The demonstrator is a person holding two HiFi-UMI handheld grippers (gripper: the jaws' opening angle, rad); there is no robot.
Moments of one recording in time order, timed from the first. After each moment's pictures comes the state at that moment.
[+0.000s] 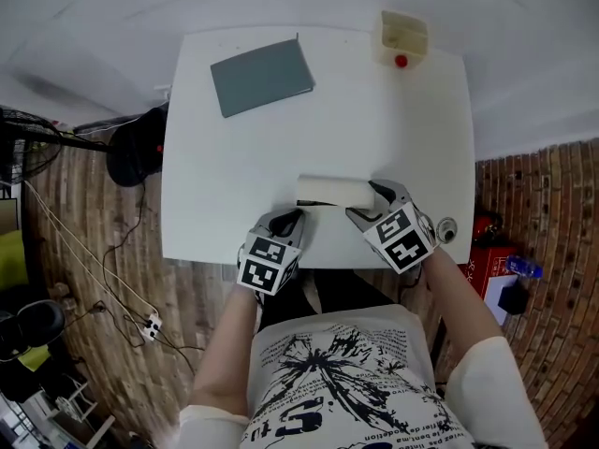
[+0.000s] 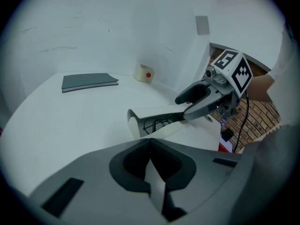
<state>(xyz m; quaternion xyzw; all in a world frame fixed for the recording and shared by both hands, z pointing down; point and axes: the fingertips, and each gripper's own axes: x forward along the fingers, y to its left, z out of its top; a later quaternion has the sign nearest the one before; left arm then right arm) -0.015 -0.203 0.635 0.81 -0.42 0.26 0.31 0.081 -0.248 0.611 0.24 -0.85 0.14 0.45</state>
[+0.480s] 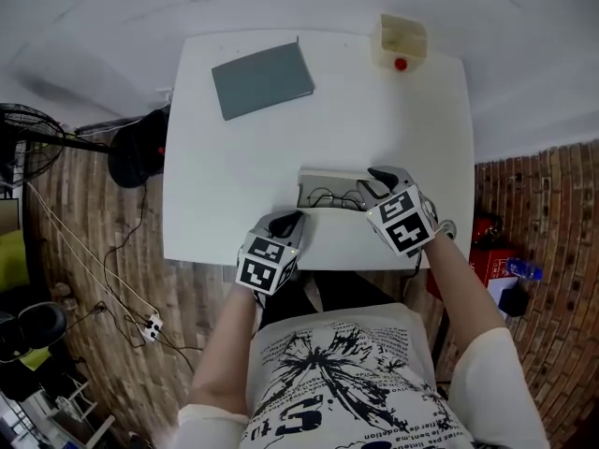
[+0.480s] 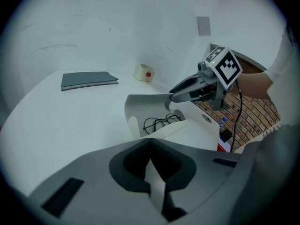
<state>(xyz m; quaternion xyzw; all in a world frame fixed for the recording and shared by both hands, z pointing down) -0.014 -0.203 0.633 0.81 -0.41 0.25 0.32 0.087 -0.295 0.598 0.29 -0.84 0.12 0.44</state>
